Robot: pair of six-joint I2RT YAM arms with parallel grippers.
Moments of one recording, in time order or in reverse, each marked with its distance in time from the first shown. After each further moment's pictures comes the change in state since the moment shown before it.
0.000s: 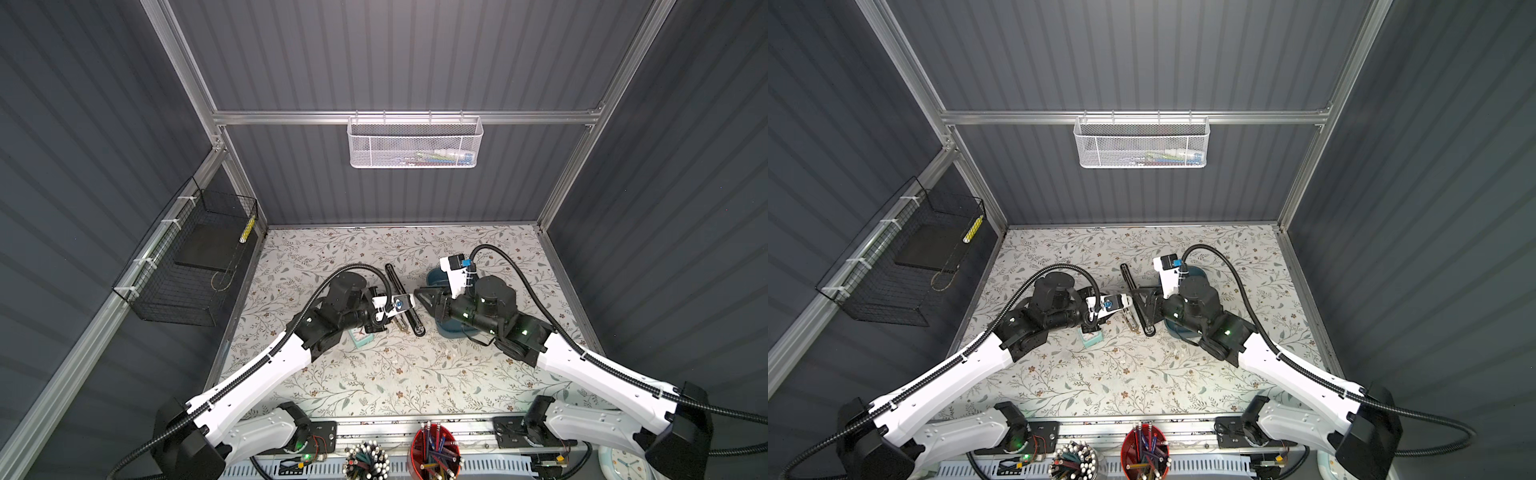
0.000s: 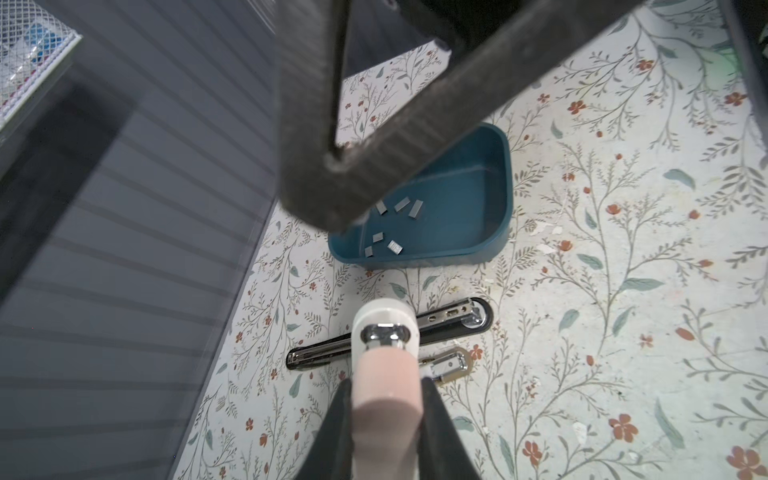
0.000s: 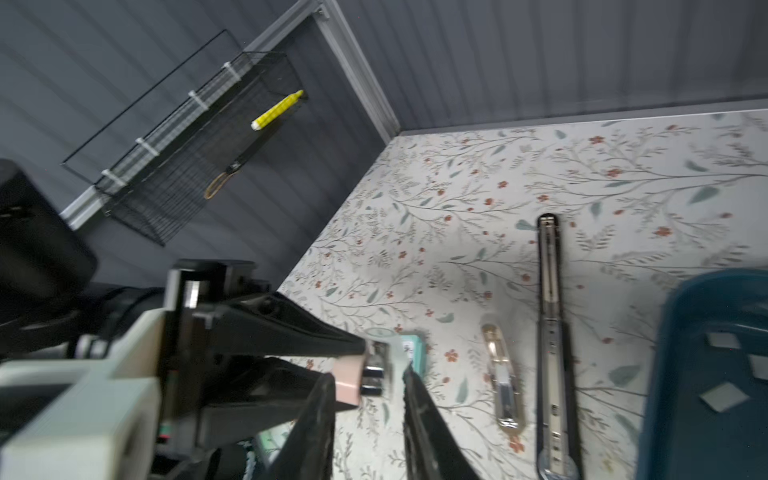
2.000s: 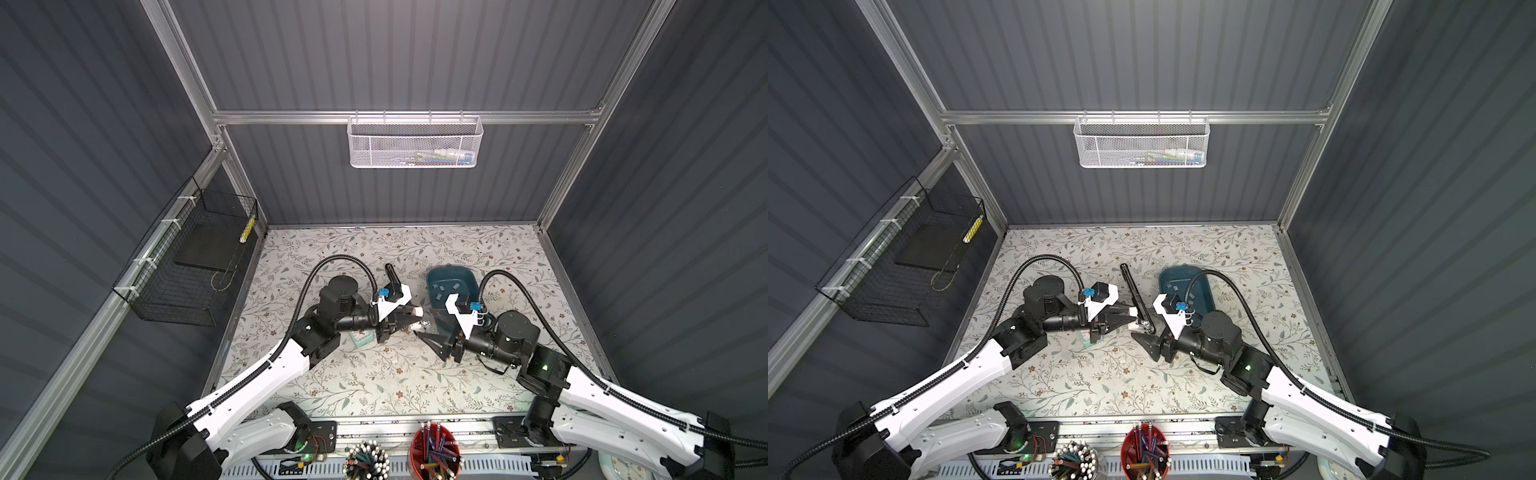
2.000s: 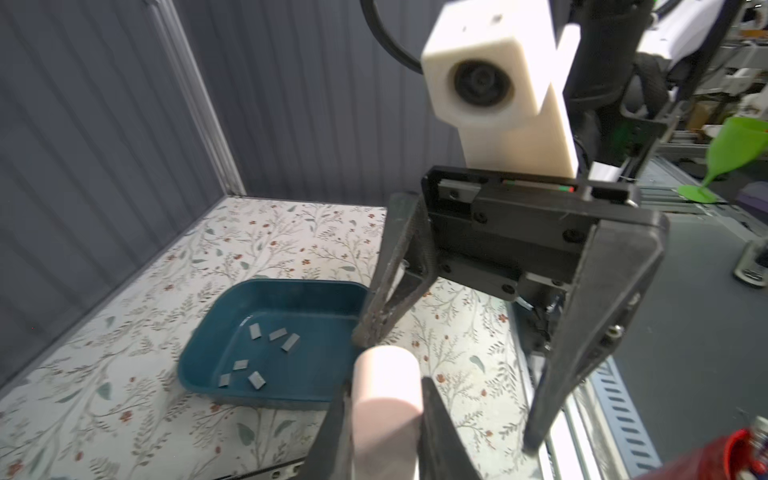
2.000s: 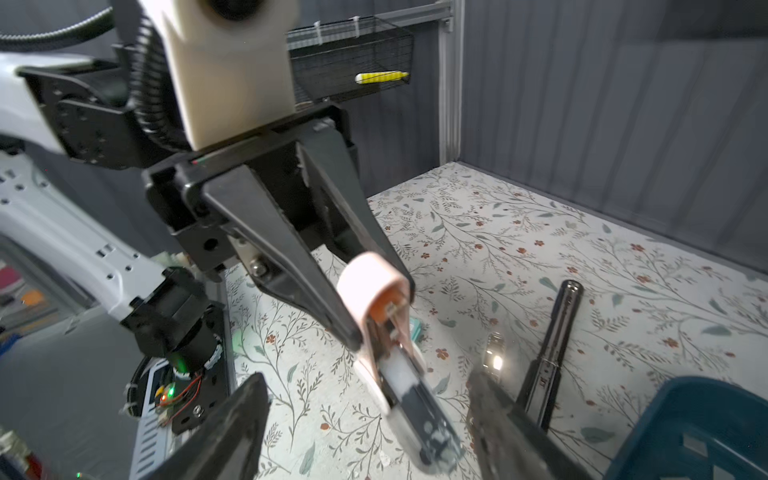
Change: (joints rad) left arm 0.003 -0.030 -0.118 0.320 0.479 -0.532; right arm 0.058 -0.270 -0.289 0.107 -0.126 -0.444
